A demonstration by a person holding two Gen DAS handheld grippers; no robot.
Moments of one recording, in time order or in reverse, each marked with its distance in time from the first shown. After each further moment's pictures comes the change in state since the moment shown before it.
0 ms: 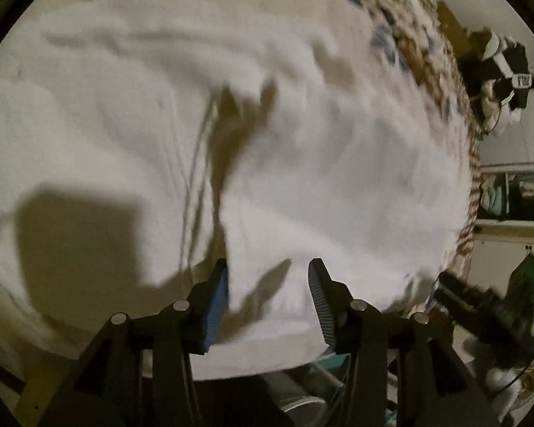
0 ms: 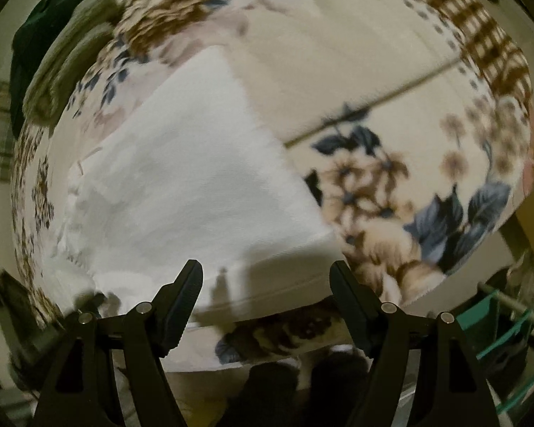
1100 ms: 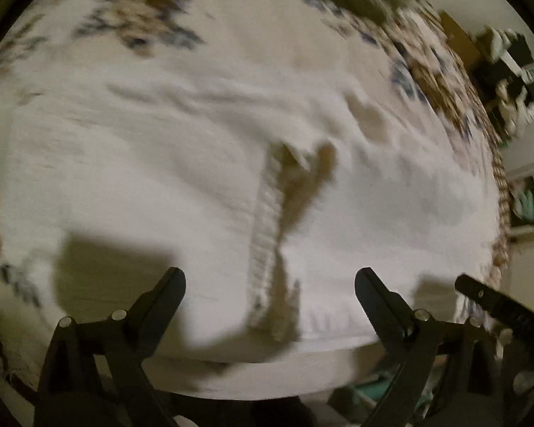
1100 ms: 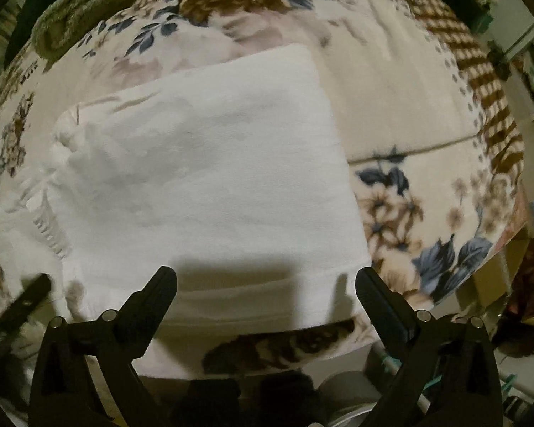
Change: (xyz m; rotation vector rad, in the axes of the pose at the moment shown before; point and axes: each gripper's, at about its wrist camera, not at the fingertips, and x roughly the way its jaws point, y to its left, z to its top) left arm -0.042 0.018 -0.003 0.035 -0.219 0.191; right arm 0.020 0.097 -0.015 -0.258 -0.065 -0.262
